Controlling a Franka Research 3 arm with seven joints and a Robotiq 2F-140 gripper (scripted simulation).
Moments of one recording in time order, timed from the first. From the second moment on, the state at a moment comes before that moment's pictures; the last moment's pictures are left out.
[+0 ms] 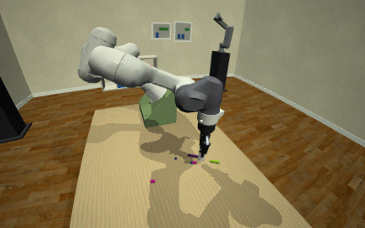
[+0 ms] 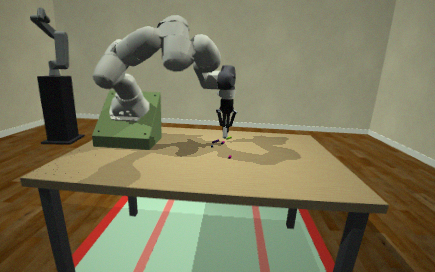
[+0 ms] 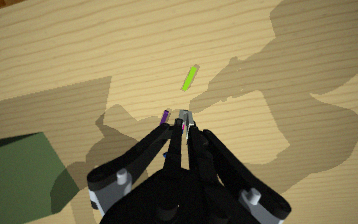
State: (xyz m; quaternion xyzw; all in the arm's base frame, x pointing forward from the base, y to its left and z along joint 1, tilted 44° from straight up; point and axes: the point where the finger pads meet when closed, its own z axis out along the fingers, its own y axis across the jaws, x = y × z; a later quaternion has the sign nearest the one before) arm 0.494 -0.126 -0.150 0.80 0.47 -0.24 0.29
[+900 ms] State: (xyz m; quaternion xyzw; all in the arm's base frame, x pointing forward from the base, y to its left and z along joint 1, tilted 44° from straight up) arm 0.503 -0.076 -0.098 0.80 0.47 -0.24 0.29
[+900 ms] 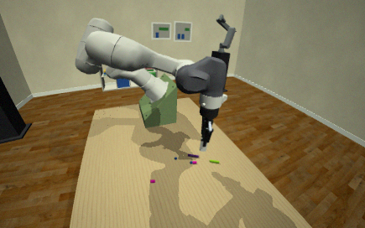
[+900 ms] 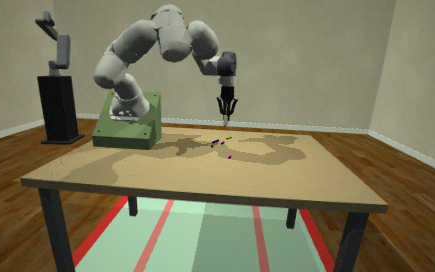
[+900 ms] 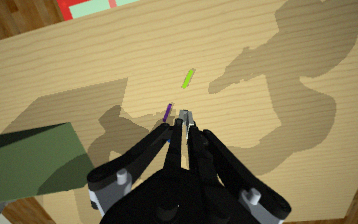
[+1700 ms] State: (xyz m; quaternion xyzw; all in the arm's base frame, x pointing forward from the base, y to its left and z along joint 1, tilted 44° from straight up) arm 0.502 -0.078 -0.099 0.80 0.47 -0.24 0.29
